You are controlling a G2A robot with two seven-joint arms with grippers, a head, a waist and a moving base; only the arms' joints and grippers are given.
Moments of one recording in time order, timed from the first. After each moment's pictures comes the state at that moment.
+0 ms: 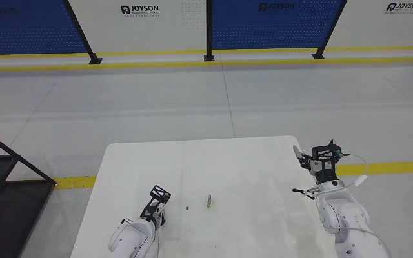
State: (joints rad) left arm 1.86 -1.17 -1.28 -1.85 1.56 -0.03 -0.77; right arm -1.73 -1.15 1.60 -1.80 -1.33 0.00 0.00
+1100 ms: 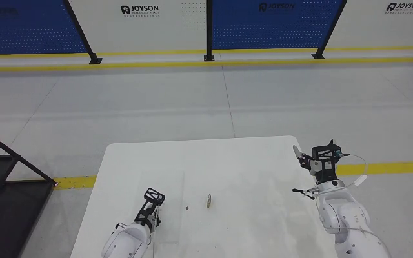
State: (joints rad) left arm 1.93 -1.17 -1.33 -1.87 1.57 -0.02 -0.69; right arm -1.73 -1.15 1.60 -1.80 -1.33 0.00 0.00
